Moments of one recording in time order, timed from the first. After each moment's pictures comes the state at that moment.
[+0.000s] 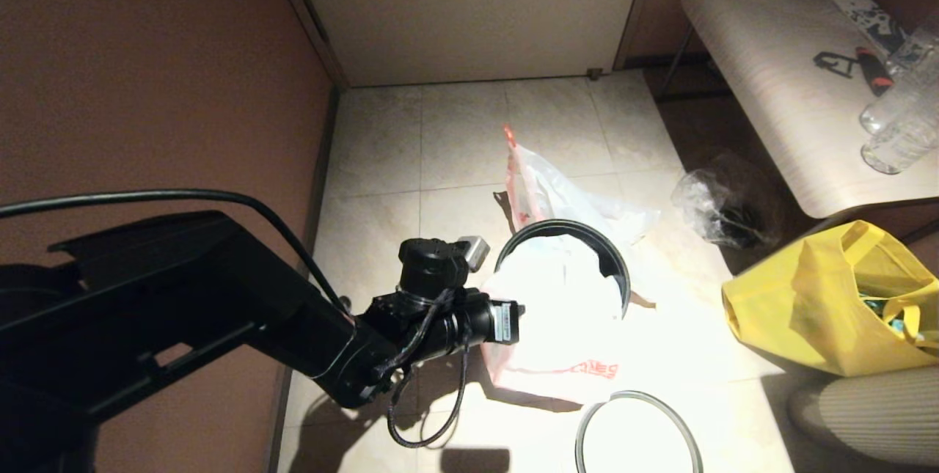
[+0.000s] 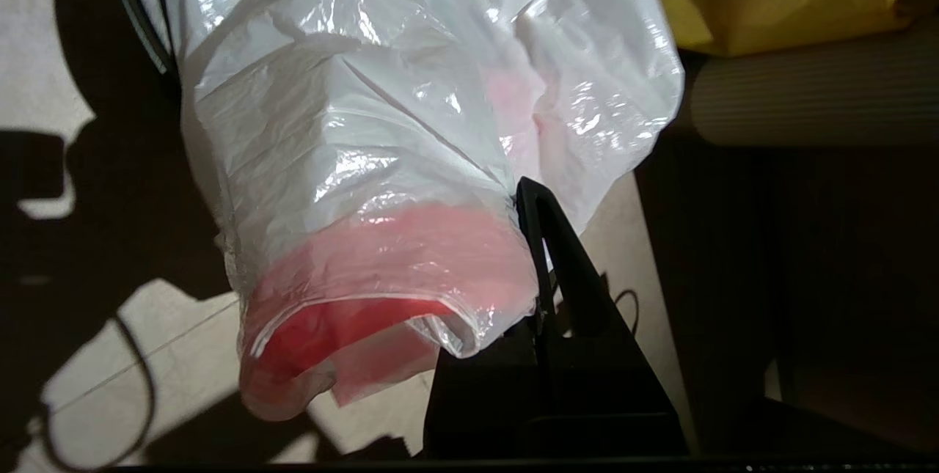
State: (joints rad) left arm -0.66 2.12 -0.97 -0.73 -0.16 -0.34; right arm 0.00 0.00 0.00 0.01 0.01 -0.05
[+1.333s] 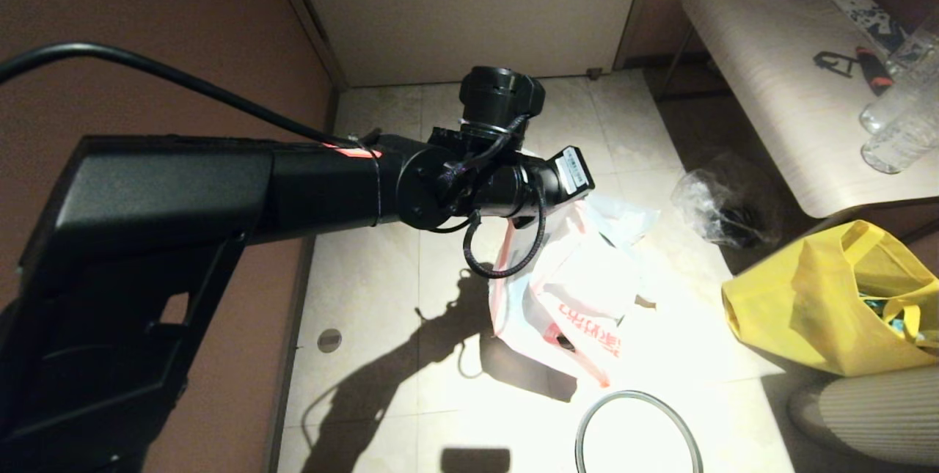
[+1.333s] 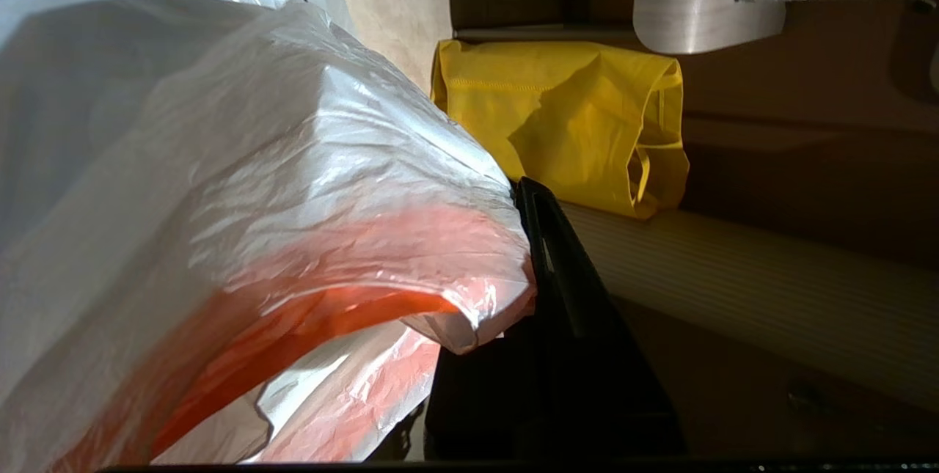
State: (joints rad) left arm -0.74 2.19 -1.94 0.10 -0.11 -0.70; right arm 0.00 0.27 -0.19 0.13 0.04 -0.08
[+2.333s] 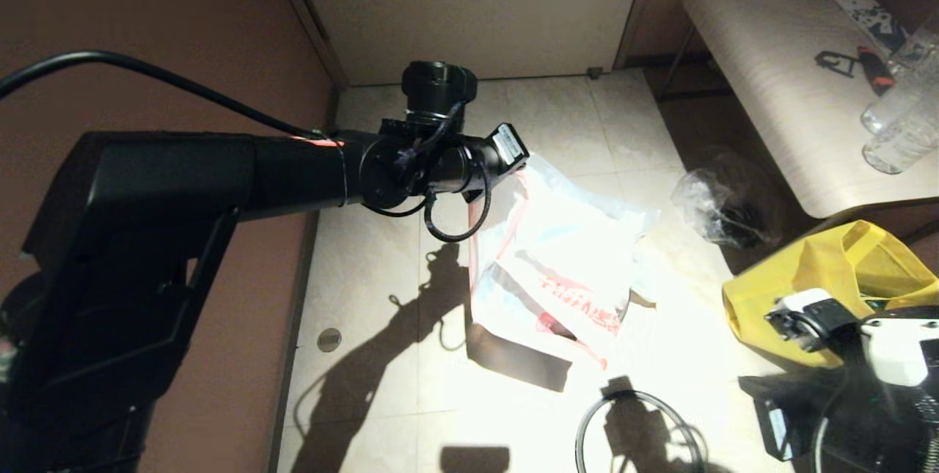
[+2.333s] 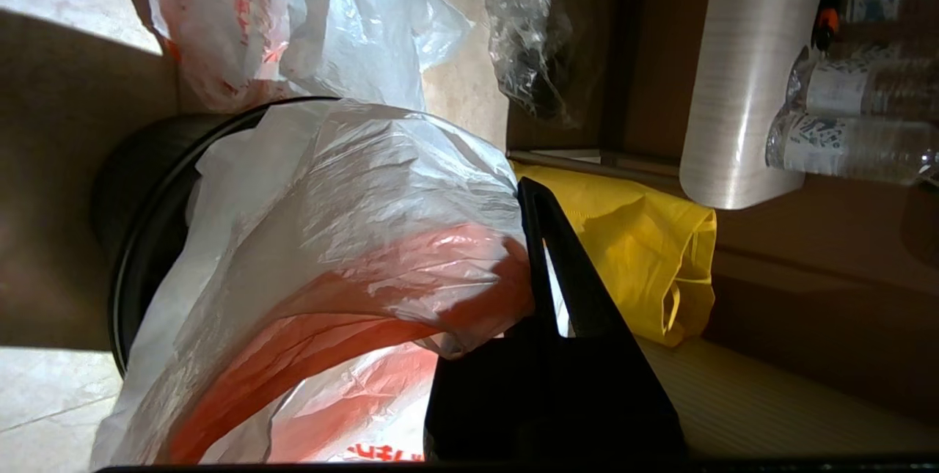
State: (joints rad) left arm -0.58 2.21 -1.96 0.02 -0.08 -0.75; right arm 0.50 1.43 -0.42 -0.36 -0.27 0.12
